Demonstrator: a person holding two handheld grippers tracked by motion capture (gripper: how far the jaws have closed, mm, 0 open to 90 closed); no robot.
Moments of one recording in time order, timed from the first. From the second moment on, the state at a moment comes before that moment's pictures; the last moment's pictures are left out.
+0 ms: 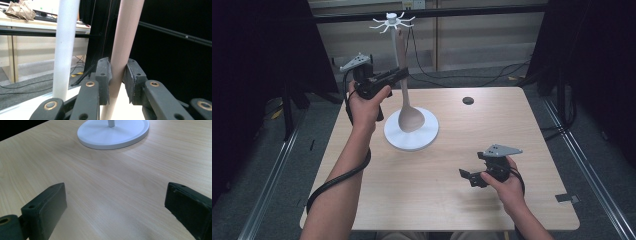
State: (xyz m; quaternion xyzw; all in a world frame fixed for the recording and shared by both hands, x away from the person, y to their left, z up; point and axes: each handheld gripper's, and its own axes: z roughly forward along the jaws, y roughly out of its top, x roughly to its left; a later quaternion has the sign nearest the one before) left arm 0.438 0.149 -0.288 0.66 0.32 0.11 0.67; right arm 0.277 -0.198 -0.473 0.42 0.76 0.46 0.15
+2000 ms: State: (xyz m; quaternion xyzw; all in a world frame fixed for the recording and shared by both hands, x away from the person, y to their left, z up) left arm 0.414 0.146 -0.321 0.74 0.32 0.17 0.57; right arm 0.266 -0.206 -0.468 0.43 0.76 0.46 0.16
